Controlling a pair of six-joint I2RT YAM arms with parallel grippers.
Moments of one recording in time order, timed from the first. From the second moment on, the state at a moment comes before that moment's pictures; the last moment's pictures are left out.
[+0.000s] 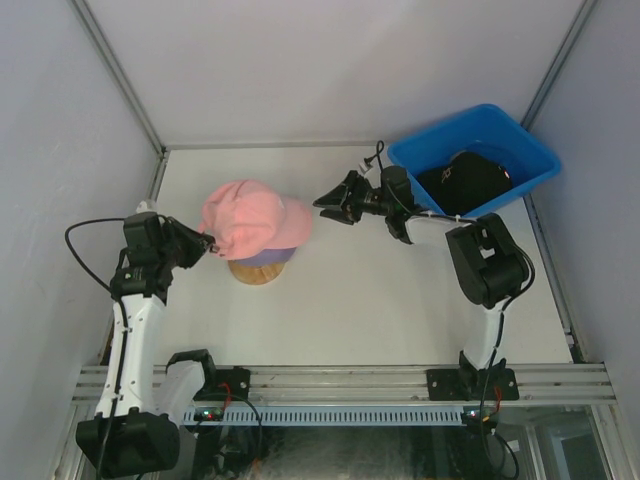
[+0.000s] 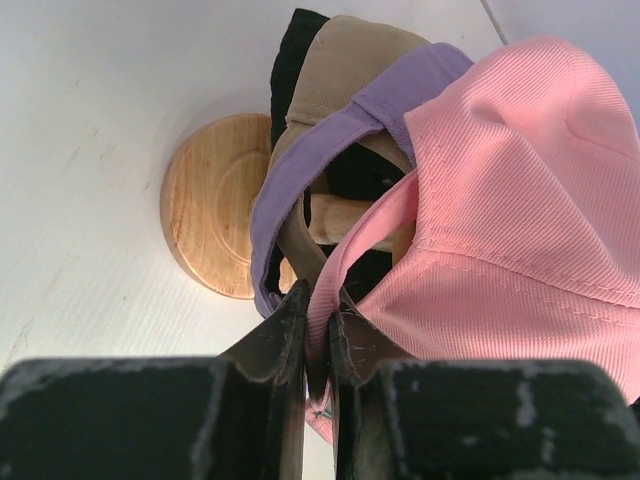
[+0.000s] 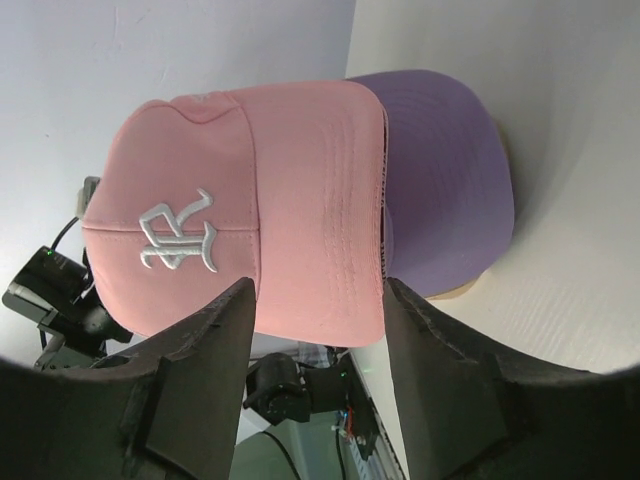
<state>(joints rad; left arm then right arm) 0.14 0.86 0.84 -0.60 0.21 -0.76 0.43 1.92 1.13 0.53 -0.73 1.19</state>
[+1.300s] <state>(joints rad) 0.17 0.86 0.84 -0.52 0.25 -0.80 0.47 2.09 1.15 0.90 -0.81 1.49</state>
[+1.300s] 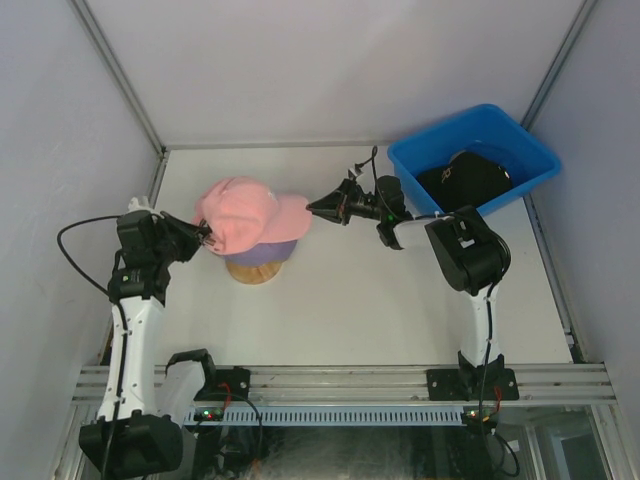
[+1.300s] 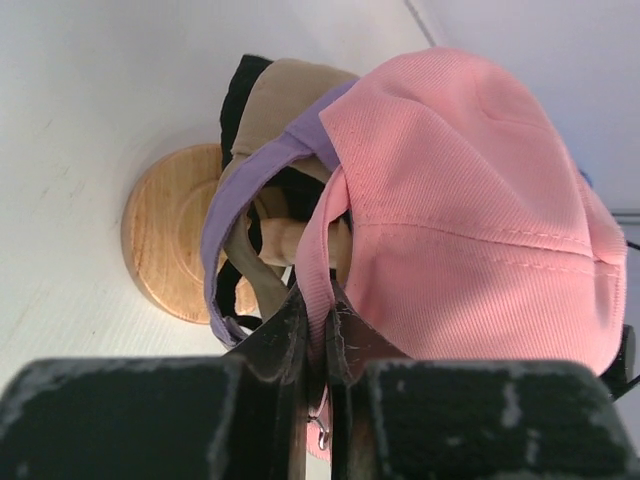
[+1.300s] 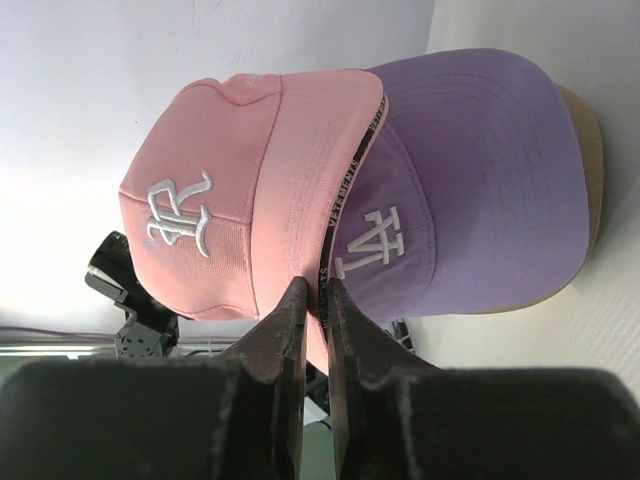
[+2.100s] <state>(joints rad) 0.17 0.72 0.83 -0.37 0.22 -0.93 0.43 2.04 1.07 1.07 -0.82 1.53</state>
